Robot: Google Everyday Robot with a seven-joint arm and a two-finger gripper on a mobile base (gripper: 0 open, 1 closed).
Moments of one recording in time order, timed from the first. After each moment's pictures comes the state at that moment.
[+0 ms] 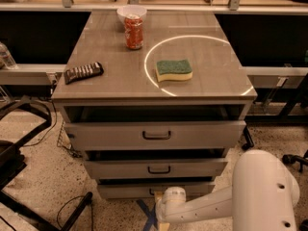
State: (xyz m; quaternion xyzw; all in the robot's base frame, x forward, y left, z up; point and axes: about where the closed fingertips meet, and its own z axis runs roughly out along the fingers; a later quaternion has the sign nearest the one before) arm 0.459 -0.027 0.175 -0.73 0.67 0.01 0.15
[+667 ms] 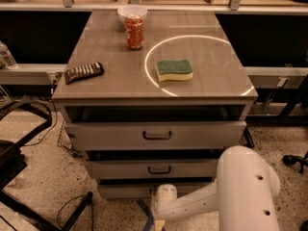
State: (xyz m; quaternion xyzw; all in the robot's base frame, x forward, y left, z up) arm 0.475 -0.018 0.153 -0.72 0.68 0.00 0.13
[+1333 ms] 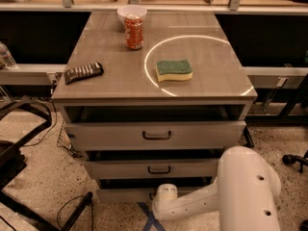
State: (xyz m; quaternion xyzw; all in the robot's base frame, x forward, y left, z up) arm 0.473 -0.024 0.150 -0.73 0.68 -0.01 0.11
